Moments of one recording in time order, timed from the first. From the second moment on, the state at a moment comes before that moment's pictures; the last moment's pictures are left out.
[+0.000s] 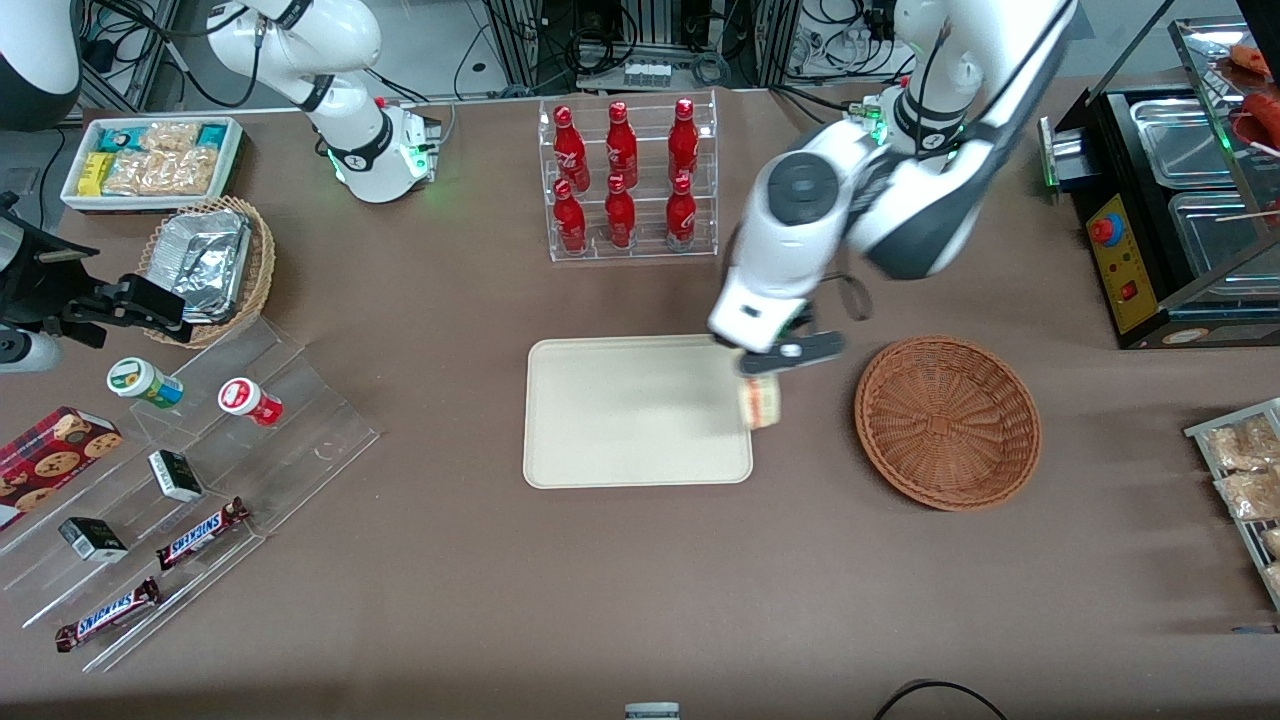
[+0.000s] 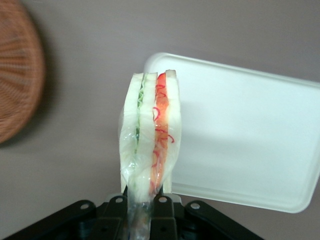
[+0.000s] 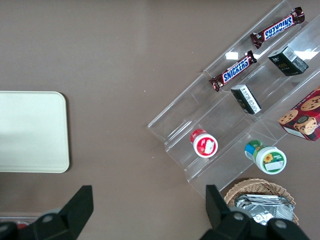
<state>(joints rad) -0.09 0.40 -0.70 -1.74 0.28 2.05 -1.04</state>
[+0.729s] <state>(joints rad) -0.31 0.78 -0.69 -1.55 0.64 2.19 -1.27</state>
